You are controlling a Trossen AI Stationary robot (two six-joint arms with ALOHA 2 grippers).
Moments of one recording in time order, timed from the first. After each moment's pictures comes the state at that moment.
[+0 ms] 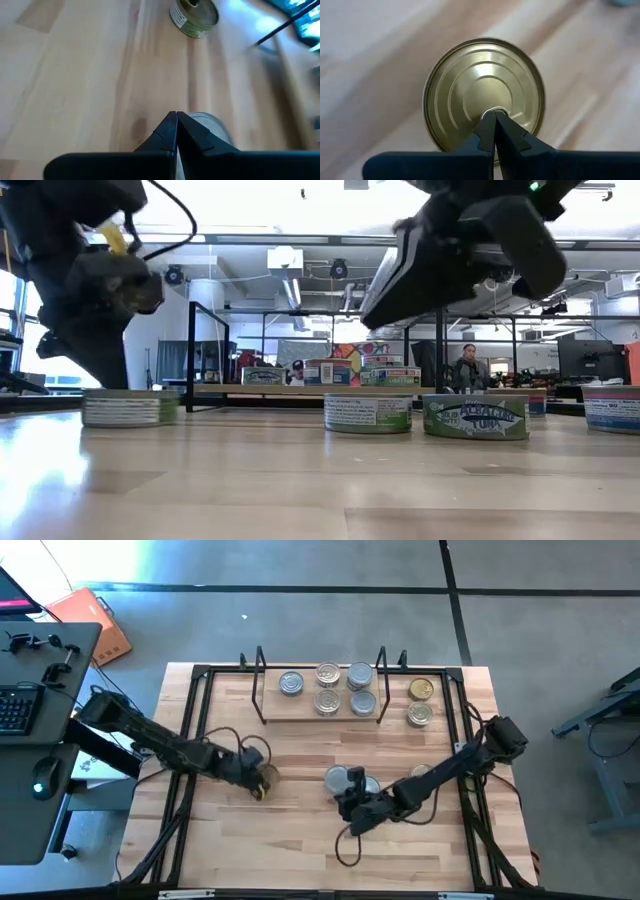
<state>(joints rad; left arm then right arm) -0.33 1.27 0.52 -0.40 -0.22 -1.17 0.49 1.79 1.08 -0.16 0.59 0.02</state>
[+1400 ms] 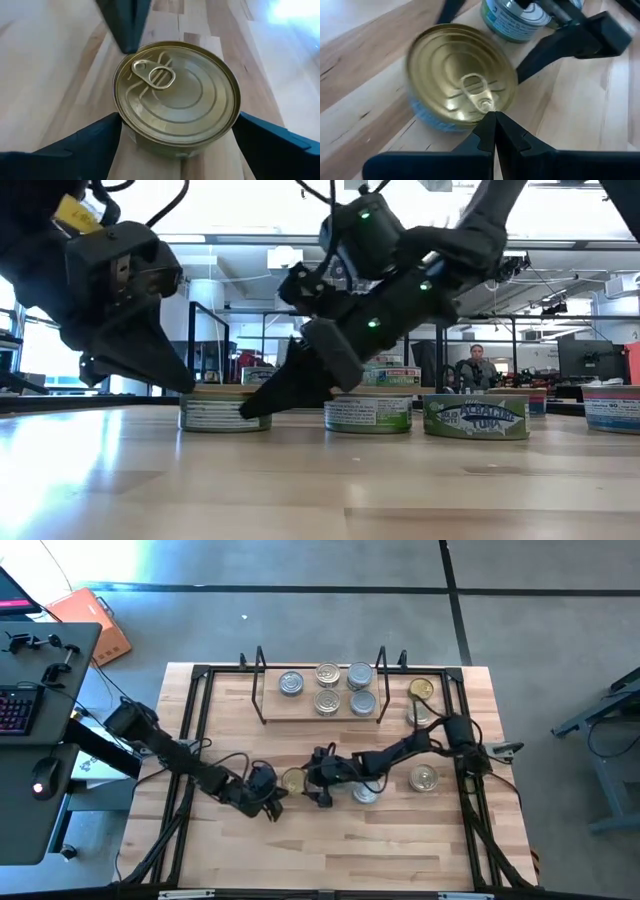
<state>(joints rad) -0.51 1.58 0.53 0.20 -0.56 -1.05 0.14 2.12 1.09 0.46 0.06 -0.05</state>
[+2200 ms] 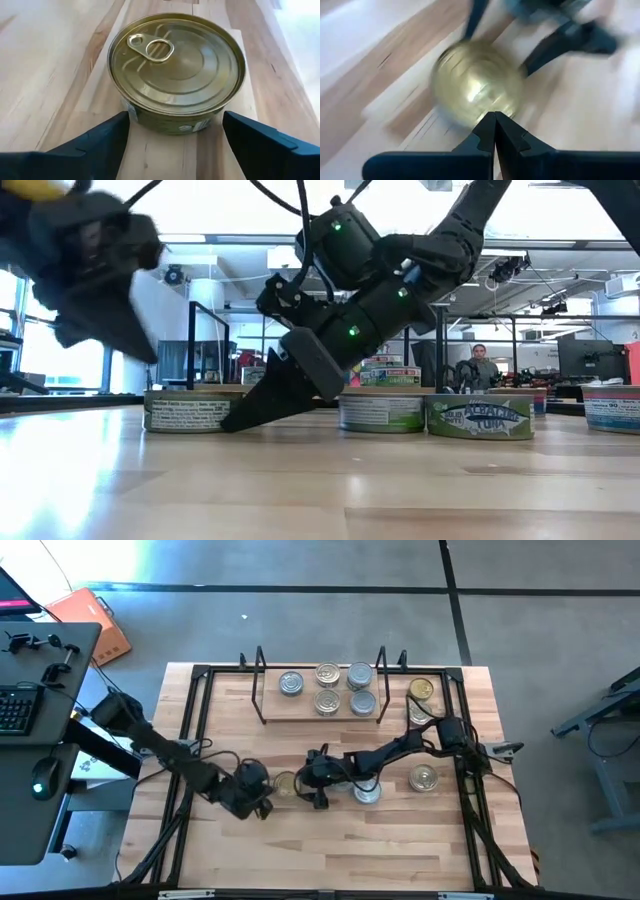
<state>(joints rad) -0.58 1.39 0.60 -0.22 -0.54 -1.14 0.12 2.18 1.19 0.36 -0.01 -0.05</state>
